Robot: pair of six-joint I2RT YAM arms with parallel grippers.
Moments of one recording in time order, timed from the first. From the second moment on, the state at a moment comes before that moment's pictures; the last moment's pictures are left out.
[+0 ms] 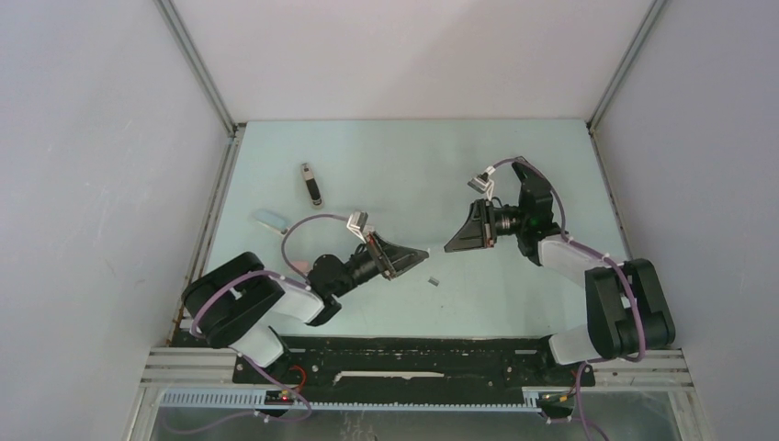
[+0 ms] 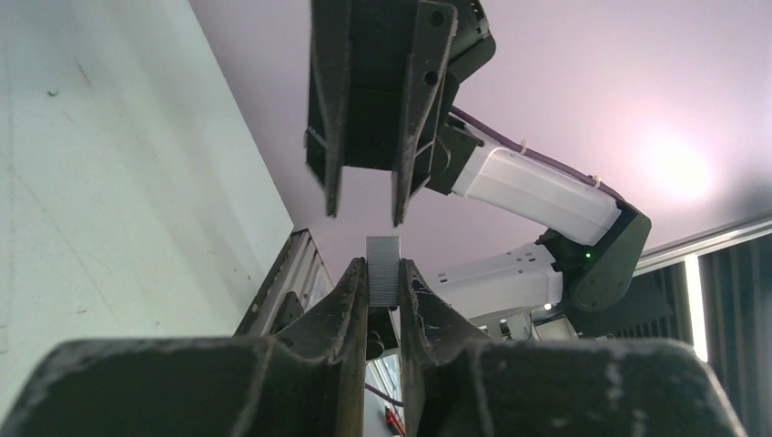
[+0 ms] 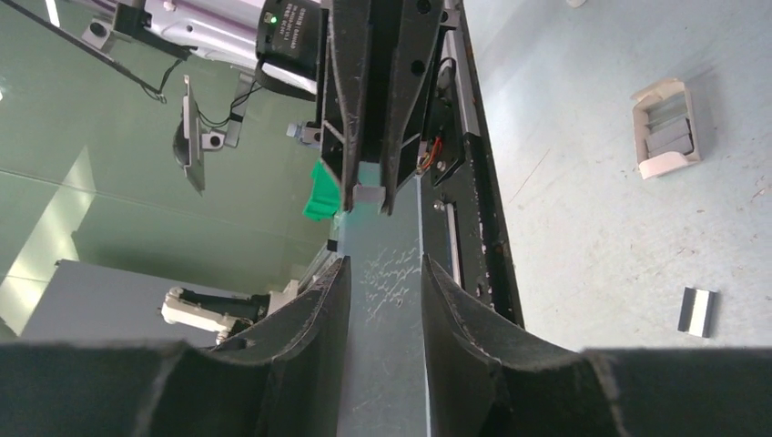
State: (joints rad) left arm -0.84 1.55 0.30 1.48 0.24 -1.35; right arm 0.21 1.44 0.65 0.55 -1.44 0.85
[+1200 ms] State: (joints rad) left arm -0.86 0.96 0.34 0.04 -0.03 -0.79; right arm 0.09 1.29 0.69 0.15 -1.47 0.45
